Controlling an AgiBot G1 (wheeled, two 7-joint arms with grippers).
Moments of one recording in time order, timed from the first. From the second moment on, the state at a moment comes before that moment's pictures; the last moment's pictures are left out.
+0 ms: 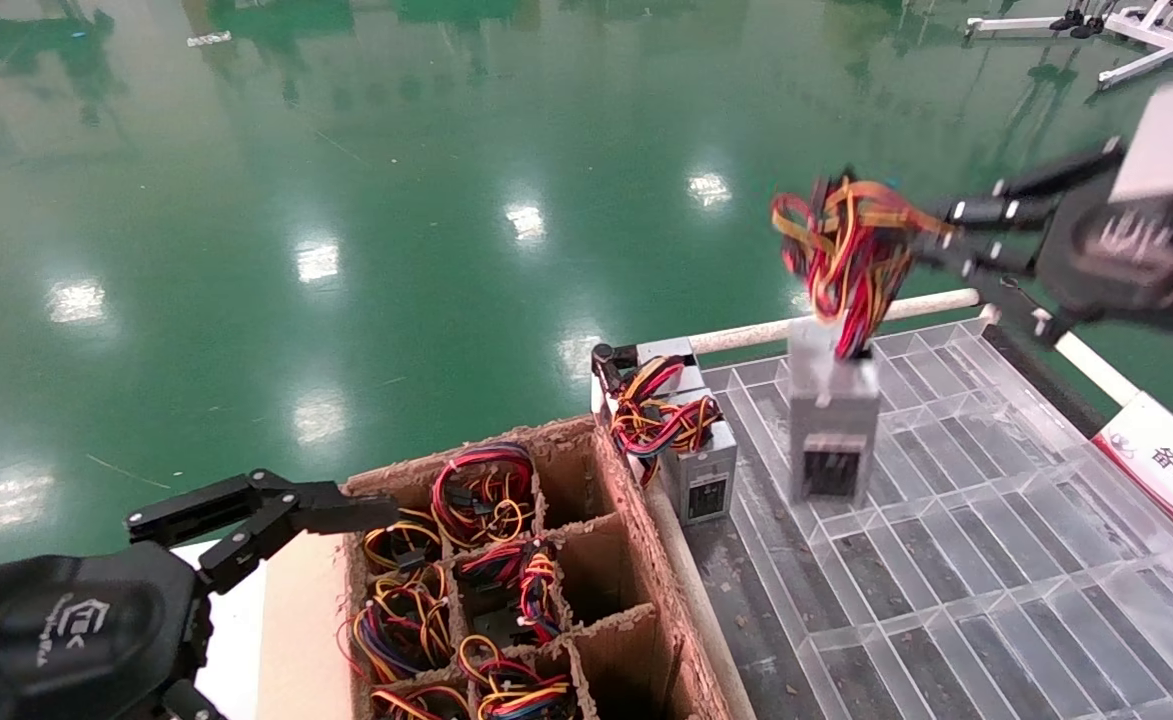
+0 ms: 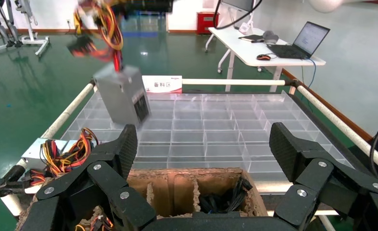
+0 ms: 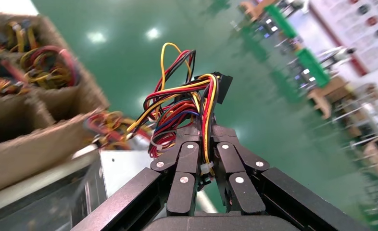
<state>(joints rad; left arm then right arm) -1.10 0.57 0.37 -1.26 0.66 1.45 -0.13 1.54 -0.56 -0.35 1.23 -1.29 -1.24 0.08</state>
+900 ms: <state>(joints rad) -1.10 0.57 0.37 -1.26 0.66 1.45 -0.13 1.54 -0.78 -0.47 0.90 -1.35 -1.35 -0.14</state>
